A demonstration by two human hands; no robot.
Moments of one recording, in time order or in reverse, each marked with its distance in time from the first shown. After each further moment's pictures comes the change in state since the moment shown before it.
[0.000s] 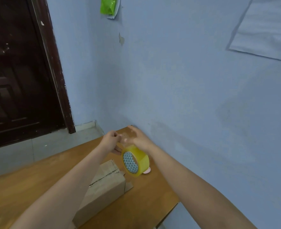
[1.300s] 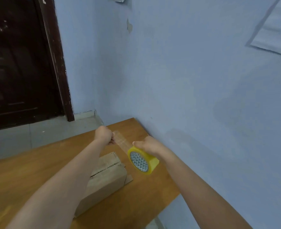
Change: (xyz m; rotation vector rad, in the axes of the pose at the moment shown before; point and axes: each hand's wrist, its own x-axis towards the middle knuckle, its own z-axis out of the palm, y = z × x) left_hand 0.031 -0.025 -0.015 -0.029 0.214 -0.264; right_hand -0.030 0.005 -0.004 -0.317 -0.066 0.292
